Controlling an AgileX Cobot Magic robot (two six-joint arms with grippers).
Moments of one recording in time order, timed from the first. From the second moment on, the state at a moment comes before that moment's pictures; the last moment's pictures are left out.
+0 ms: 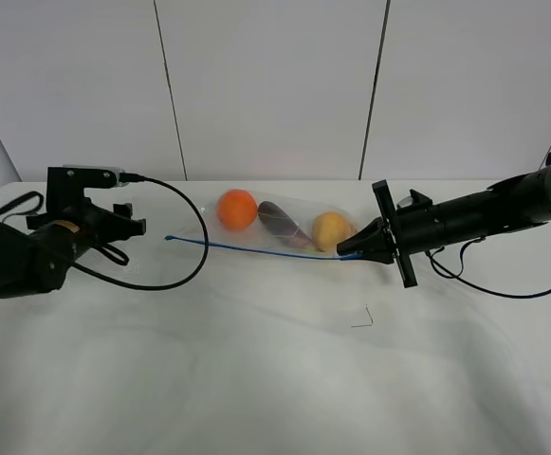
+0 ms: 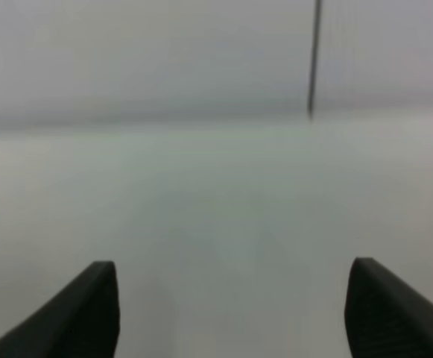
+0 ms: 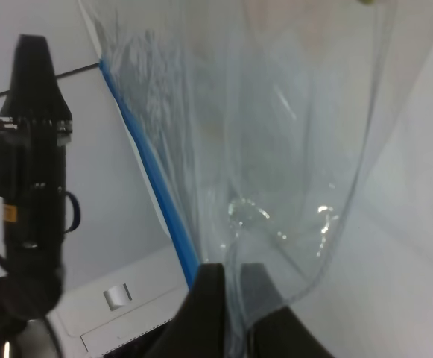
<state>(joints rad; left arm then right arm) -0.15 1.92 -0.71 -0.25 -0.85 0.23 -0.02 2.16 -1.19 1.34 1.20 -0.63</state>
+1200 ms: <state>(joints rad) -0.03 1.78 -1.31 0.03 1.06 -0.11 -0.02 2.16 -1.19 1.32 1.20 -0.63</state>
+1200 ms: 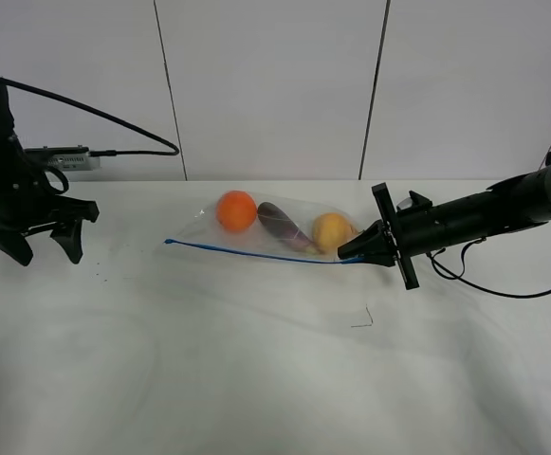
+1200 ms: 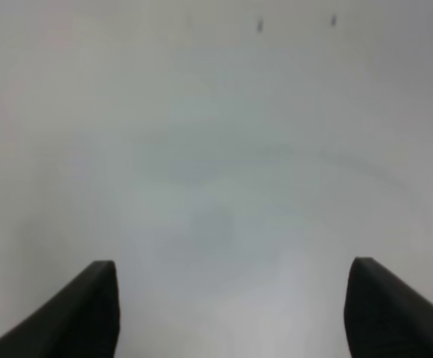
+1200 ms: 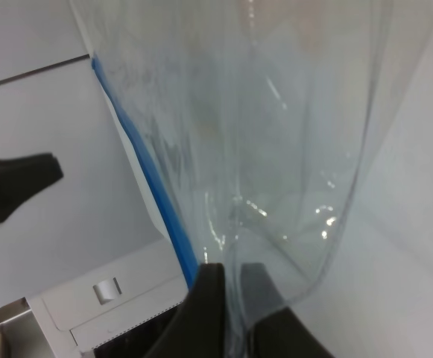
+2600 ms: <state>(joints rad) -0.03 0.43 -0.51 0.15 1.06 -0.13 -0.02 2.16 -1.19 1.31 1.20 -0.63</state>
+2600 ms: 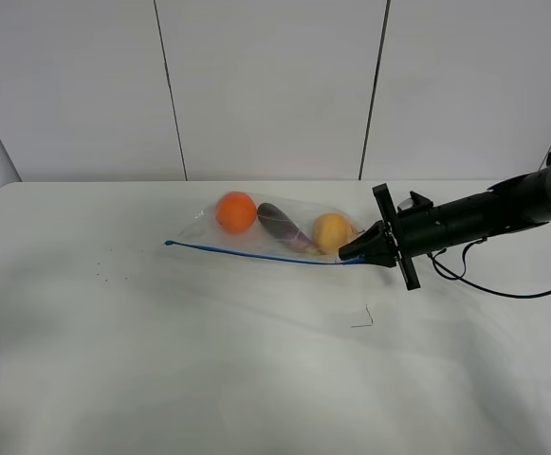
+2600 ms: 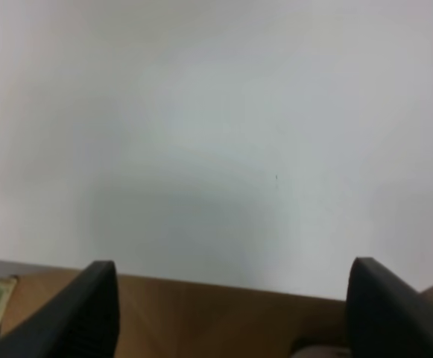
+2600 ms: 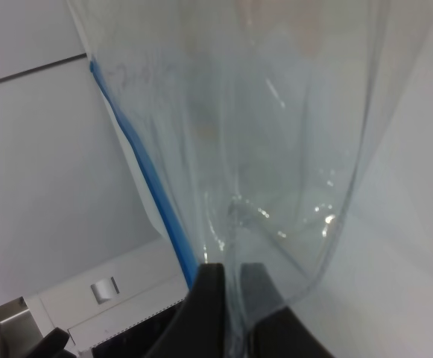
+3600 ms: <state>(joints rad) -0.03 0.00 -0.50 0.15 1.06 -0.10 -0.02 2.16 -1.19 1.30 1.20 -0.63</state>
